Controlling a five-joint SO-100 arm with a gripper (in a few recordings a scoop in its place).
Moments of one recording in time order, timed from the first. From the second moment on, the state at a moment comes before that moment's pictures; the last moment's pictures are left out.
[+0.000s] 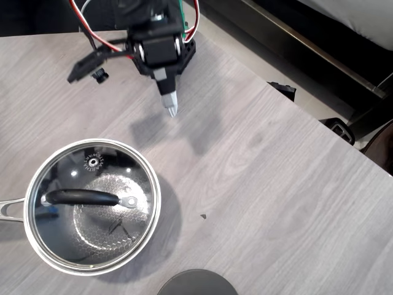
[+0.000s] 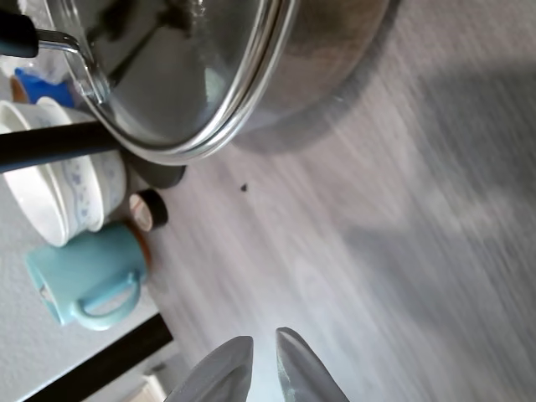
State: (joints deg) arm -10.0 173.1 137.8 79.8 5.8
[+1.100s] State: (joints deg) arm -9.5 189.3 162.4 74.4 5.4
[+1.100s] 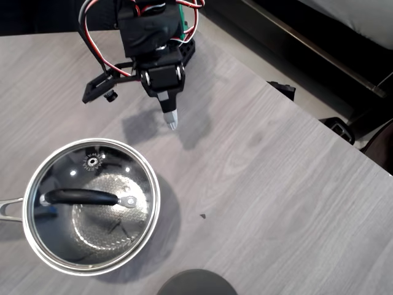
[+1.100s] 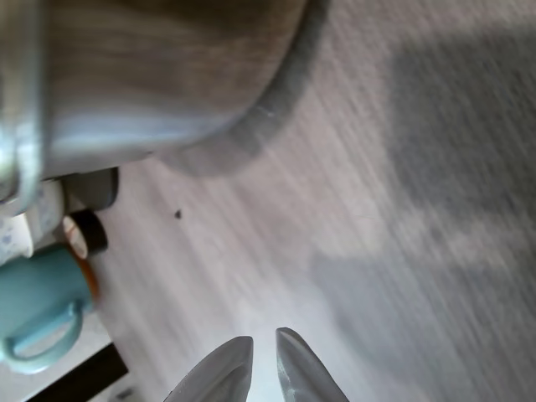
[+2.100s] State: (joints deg) arm -9.8 189.3 176.6 70.8 5.4
